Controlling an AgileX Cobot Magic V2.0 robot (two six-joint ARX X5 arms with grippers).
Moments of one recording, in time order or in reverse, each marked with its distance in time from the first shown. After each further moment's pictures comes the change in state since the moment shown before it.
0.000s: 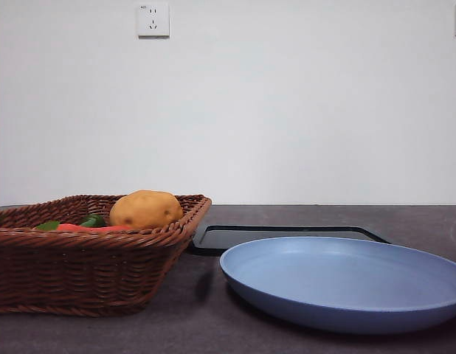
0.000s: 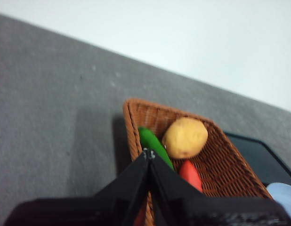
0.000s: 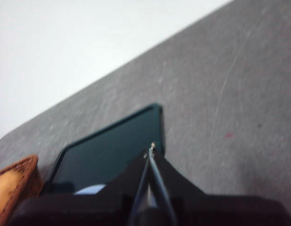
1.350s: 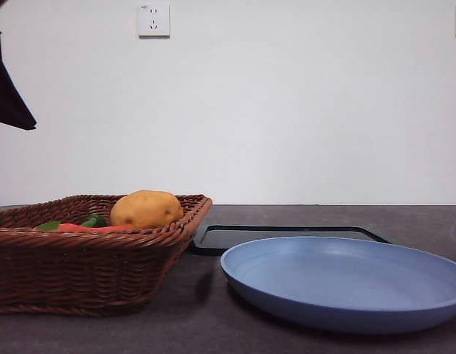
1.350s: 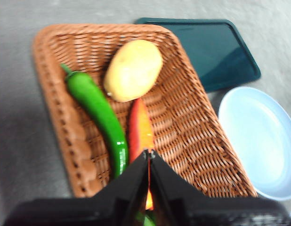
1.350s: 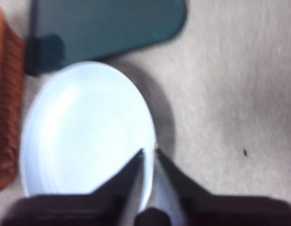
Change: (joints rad) left arm -0.076 0.986 0.709 -0.379 0.263 0.336; right arm 0.001 0.907 0.463 -0.329 -0.317 -0.205
